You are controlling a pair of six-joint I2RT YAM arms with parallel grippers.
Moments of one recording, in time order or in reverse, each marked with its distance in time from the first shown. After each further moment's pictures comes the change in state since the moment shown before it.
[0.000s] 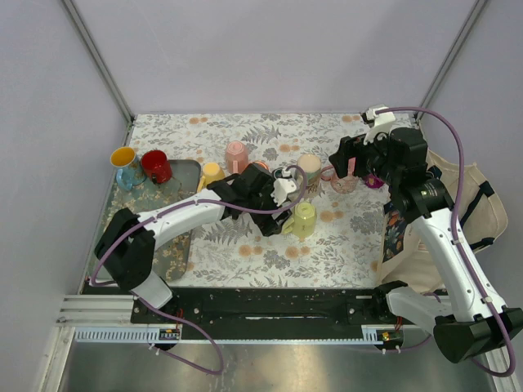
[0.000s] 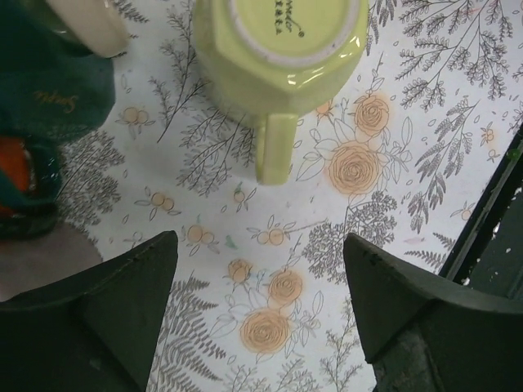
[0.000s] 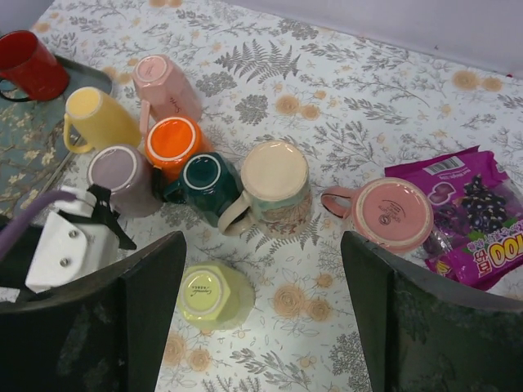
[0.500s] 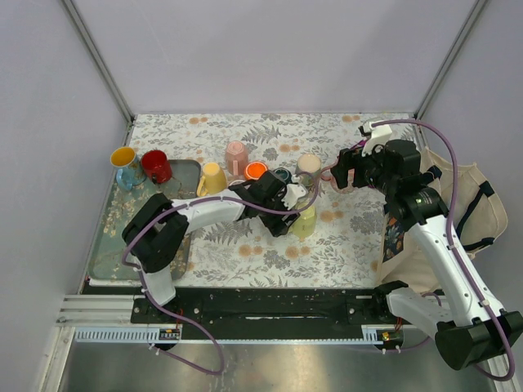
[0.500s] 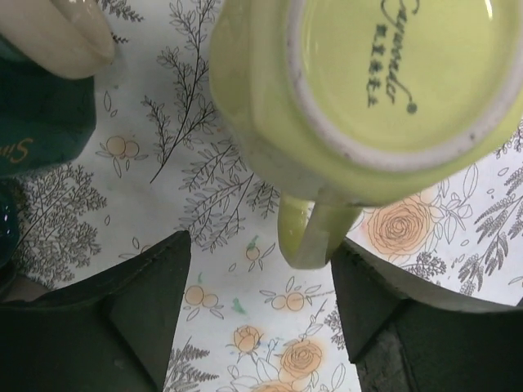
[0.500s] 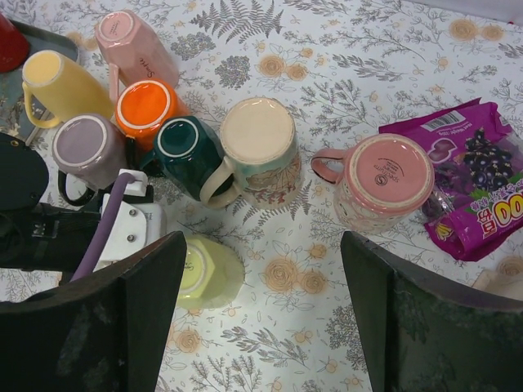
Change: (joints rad) left arm -0.059 0.217 0.024 0.136 -0.081 -0.057; right arm 0.000 -0.061 -0.145 0.034 0.055 0.003
